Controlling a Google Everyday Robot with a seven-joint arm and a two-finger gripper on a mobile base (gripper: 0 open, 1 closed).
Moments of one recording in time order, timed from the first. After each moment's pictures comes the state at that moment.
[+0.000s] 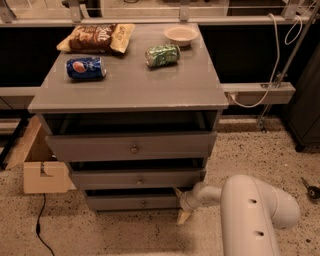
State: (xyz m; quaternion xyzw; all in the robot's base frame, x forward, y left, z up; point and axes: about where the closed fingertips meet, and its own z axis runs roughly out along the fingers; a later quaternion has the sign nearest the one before) arm 0.613 -0.093 0.148 -0.72 0.64 0.09 0.25
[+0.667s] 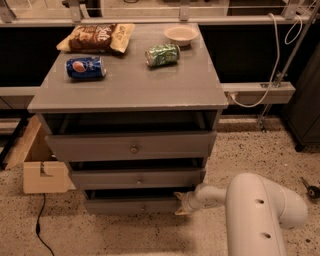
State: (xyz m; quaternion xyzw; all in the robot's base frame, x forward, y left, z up) arm 0.602 -0.100 0.159 -0.72 0.64 0.08 0.25
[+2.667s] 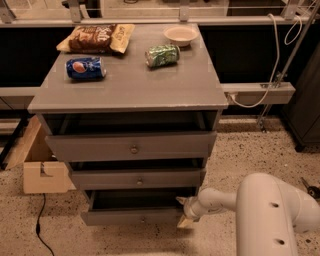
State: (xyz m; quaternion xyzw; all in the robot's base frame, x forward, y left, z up) arm 0.571 -0.101 0.178 -0.71 0.66 0.10 0.25
